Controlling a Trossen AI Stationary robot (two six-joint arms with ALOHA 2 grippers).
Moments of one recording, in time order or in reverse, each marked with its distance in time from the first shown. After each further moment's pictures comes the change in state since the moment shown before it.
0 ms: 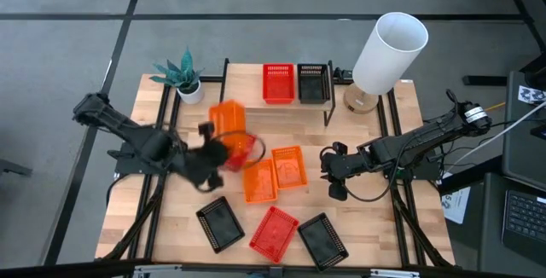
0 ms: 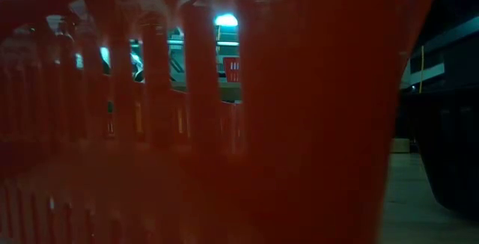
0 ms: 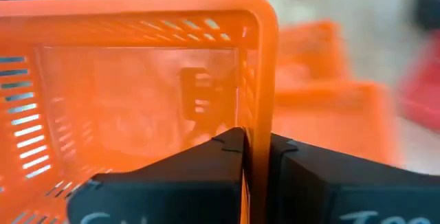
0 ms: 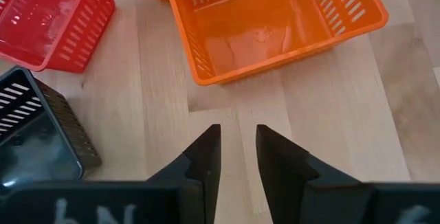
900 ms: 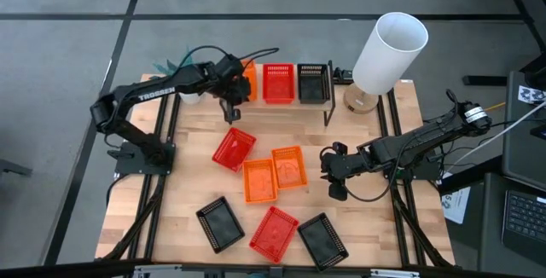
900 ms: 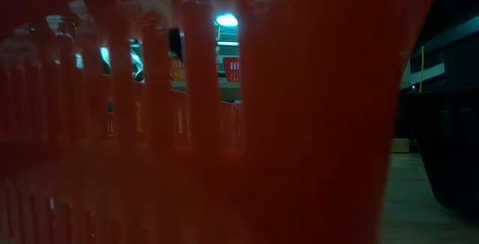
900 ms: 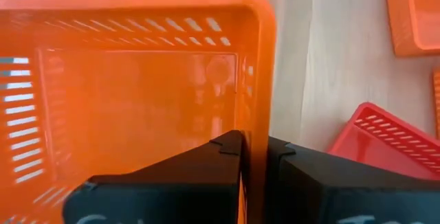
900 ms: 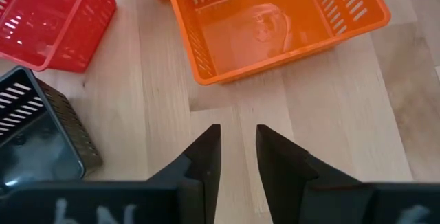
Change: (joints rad) left arm 0.996 0.233 0.044 0.097 0.785 0.656; right arm 0.000 0.000 0.000 0.000 -0.004 0.002
